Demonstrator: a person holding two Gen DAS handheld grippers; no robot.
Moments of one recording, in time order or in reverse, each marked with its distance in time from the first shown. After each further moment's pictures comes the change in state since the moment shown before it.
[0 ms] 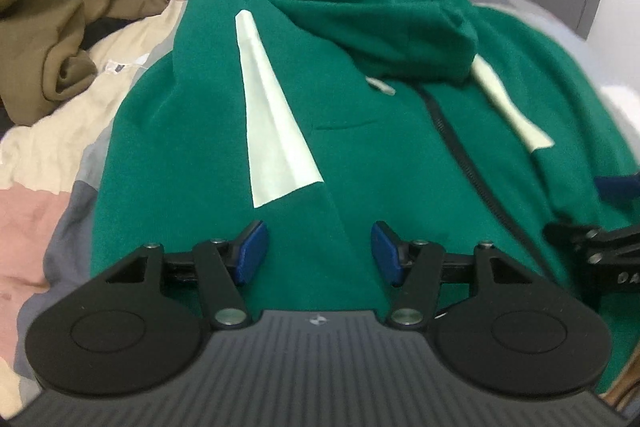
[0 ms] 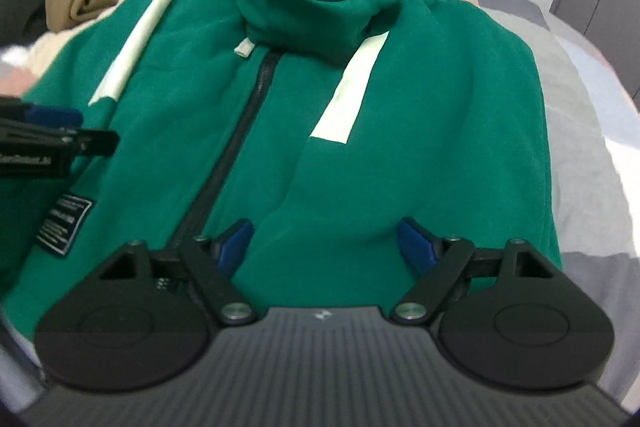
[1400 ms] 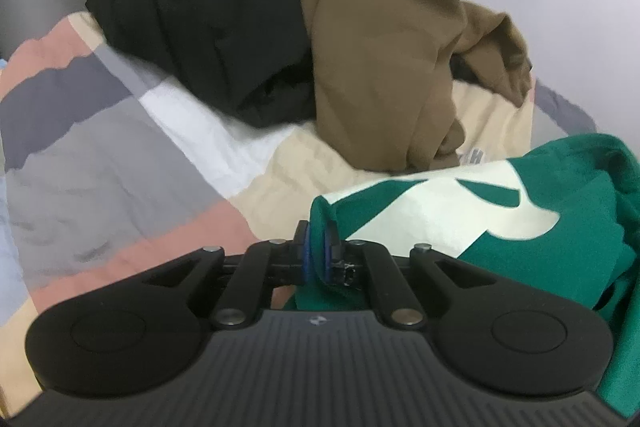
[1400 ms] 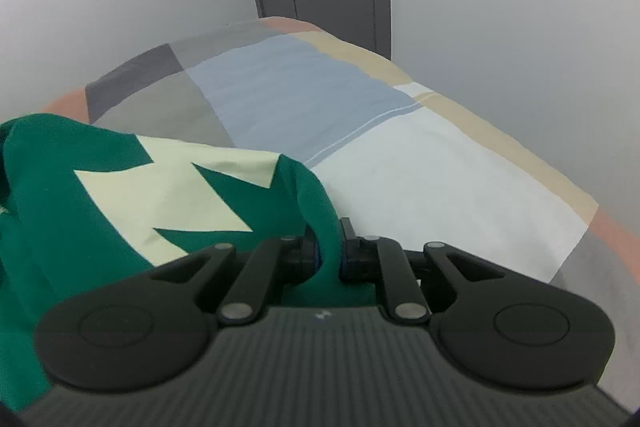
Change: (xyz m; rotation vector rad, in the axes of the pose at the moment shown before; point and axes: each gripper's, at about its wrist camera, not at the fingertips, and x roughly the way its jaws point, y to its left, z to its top) left arm 0.027 0.302 0.044 -0.662 -0.077 0.421; right arm 0.057 -0.300 0.018 0.758 -0.176 -0.477
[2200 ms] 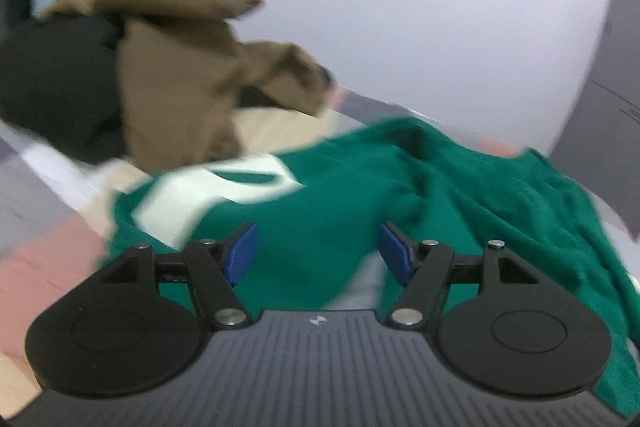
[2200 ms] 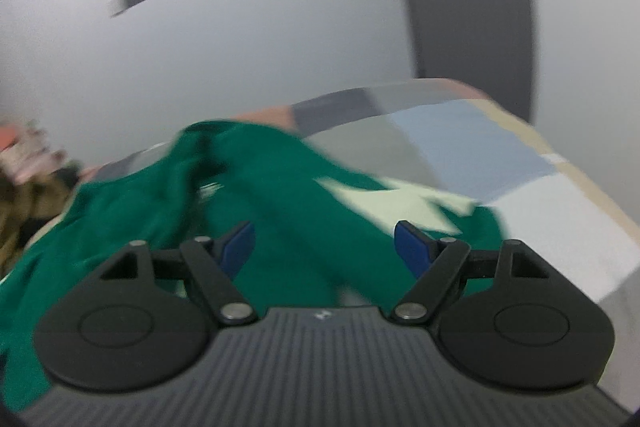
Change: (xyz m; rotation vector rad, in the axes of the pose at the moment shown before) left arm -0.108 -0.101 -0.065 0.204 -0.150 -0.394; right arm -0.130 0.076 -0.023 -0.231 -0.117 0.473
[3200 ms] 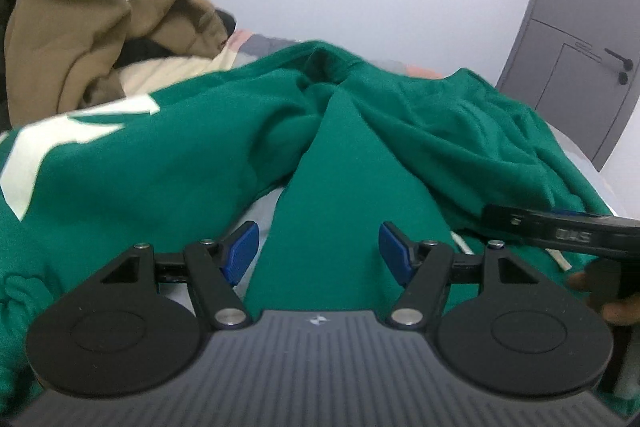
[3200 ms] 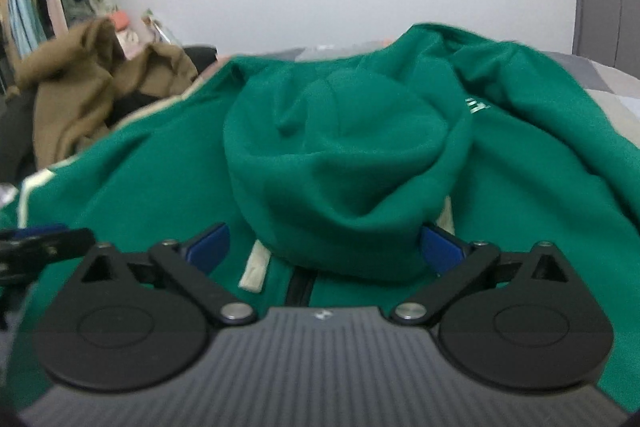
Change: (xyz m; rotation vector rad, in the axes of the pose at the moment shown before) left arm 0.064 -0.051 -0.044 0.104 0.109 -0.158; right arm 0.118 0.188 -0.068 -0.258 0.145 0.244
